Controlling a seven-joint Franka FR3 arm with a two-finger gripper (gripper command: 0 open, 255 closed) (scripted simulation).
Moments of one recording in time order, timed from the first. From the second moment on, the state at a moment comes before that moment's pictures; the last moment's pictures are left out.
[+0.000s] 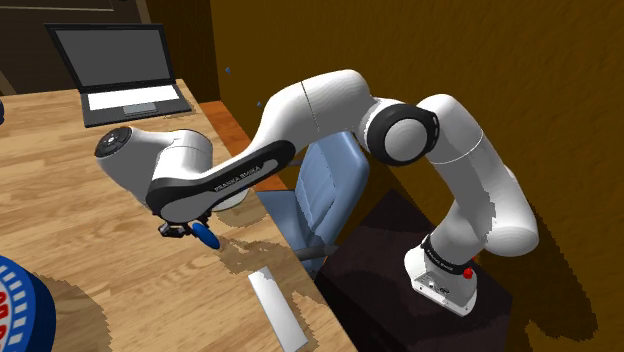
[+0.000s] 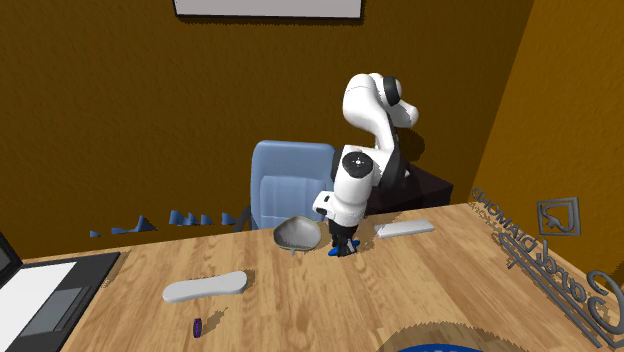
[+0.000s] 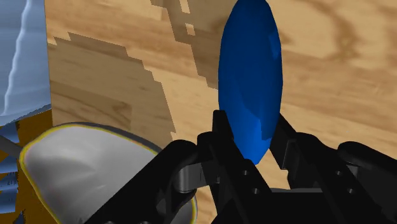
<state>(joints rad) 0.41 0.96 0.48 -1.16 -0.54 1.77 1.03</state>
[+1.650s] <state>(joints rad) 0.30 0.85 0.49 -1.10 -0.52 1.63 0.87</state>
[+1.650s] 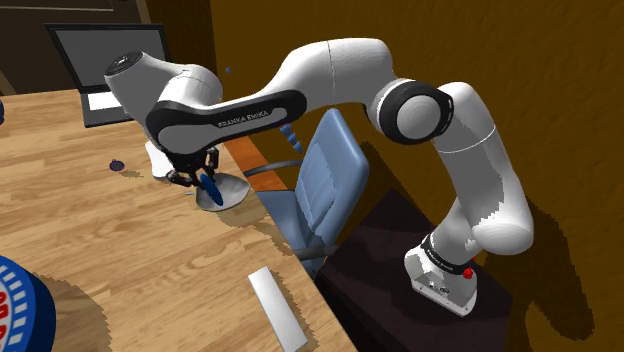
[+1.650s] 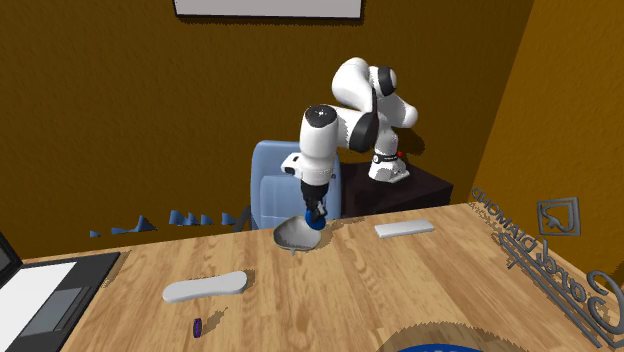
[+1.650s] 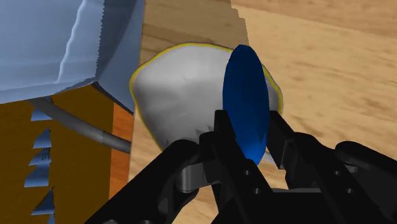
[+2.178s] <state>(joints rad) 0.25 0.91 0.46 -1.01 -0.53 1.63 0.77</state>
